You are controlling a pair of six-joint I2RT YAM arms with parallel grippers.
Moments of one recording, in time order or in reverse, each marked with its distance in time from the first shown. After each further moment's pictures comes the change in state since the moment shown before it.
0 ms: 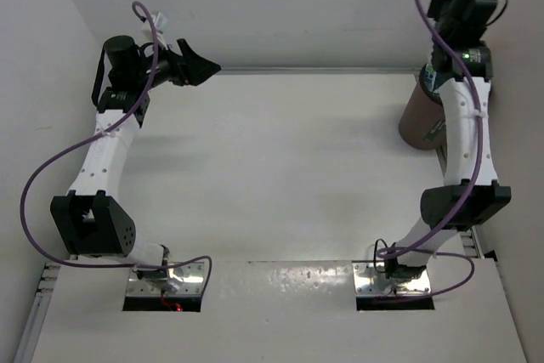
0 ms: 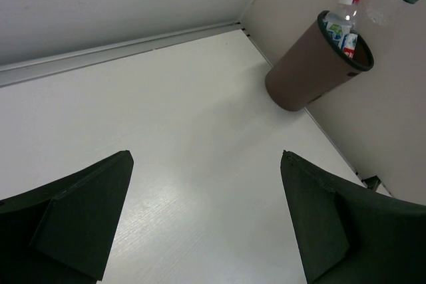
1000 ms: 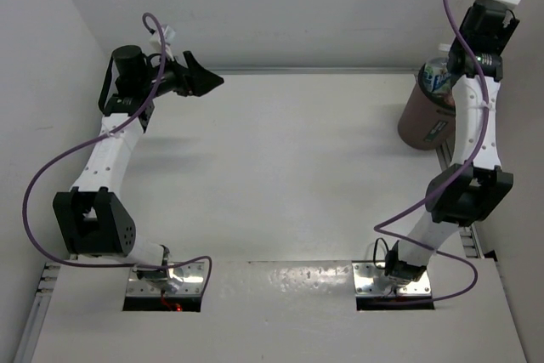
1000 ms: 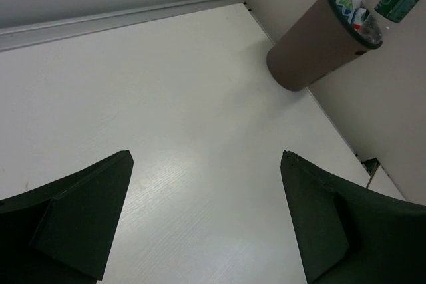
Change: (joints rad) left arm -0.008 -0.005 -0.086 0.006 0.026 0.038; right arm -0.222 0.050 -0.129 -0.129 0.141 0.169
